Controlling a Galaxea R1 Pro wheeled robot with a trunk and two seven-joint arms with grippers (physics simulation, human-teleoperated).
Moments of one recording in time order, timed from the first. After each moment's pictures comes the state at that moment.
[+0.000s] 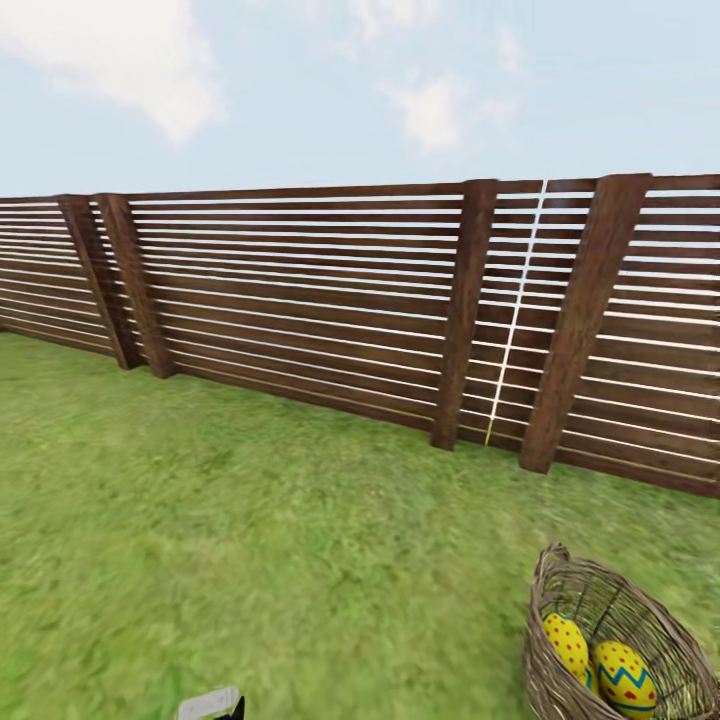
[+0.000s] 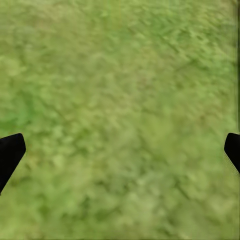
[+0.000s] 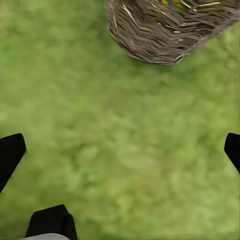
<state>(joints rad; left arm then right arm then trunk) -0.11 -0.04 0.14 -0.62 0.07 -0.18 0.01 -0.03 -0.14 -0.23 -0.30 0.00 -0.32 0.00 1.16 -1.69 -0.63</state>
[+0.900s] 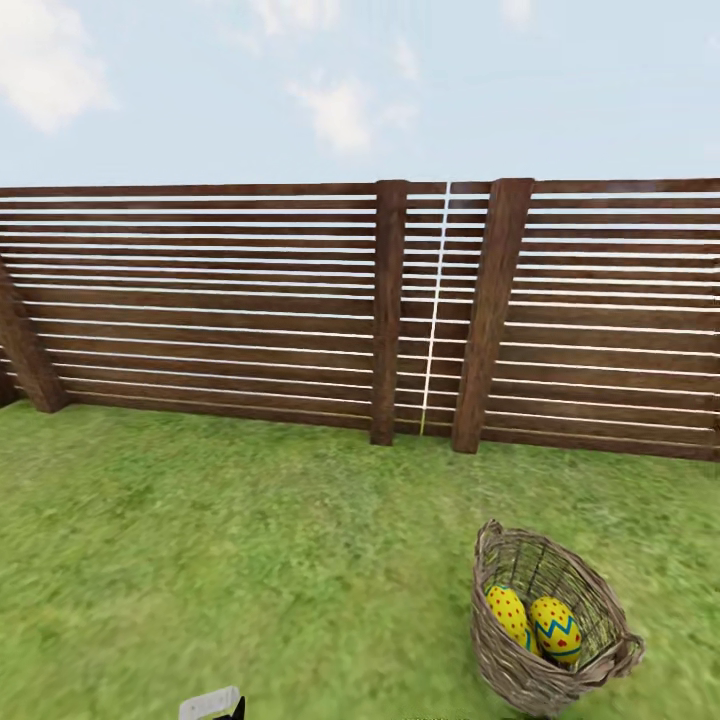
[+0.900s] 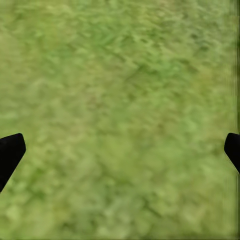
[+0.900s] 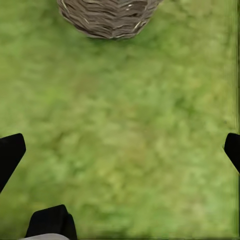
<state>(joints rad) -0.11 -0.04 0.14 -0.62 0.07 -0.18 0.01 -0.03 -0.14 -0.23 -0.30 0.00 -0.32 0.00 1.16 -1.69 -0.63</state>
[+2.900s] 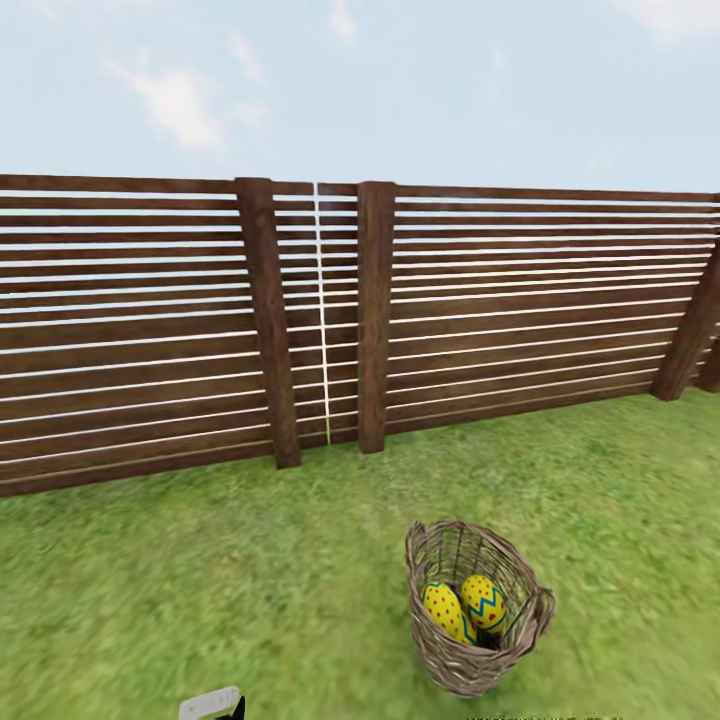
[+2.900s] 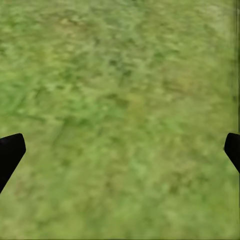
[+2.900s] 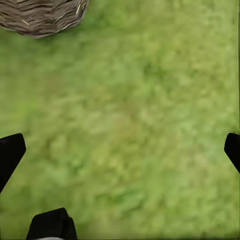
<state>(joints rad) -0.11 -0.04 0.14 -0.62 0.07 -0.18 0.01 -0.03 -0.14 -0.23 -0.30 0.00 -0.32 0.00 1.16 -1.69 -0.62</state>
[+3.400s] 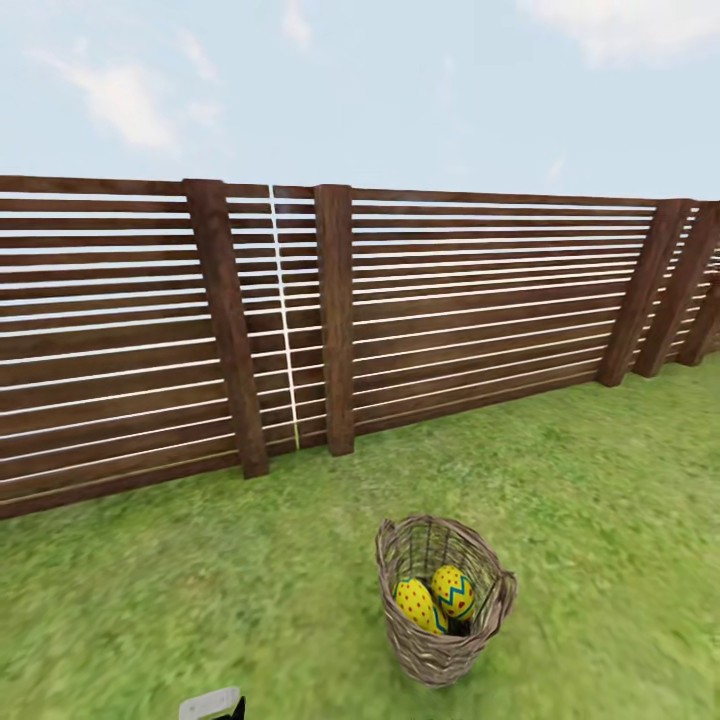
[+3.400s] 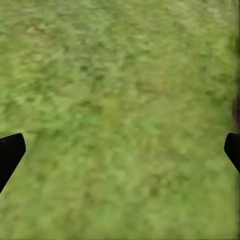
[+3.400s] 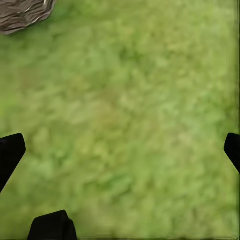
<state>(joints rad) -0.11 -0.04 0.14 -0.62 0.07 -0.18 0.01 -0.03 -0.14 -0.23 -0.30 0.00 -0.32 0.00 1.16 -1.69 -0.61</state>
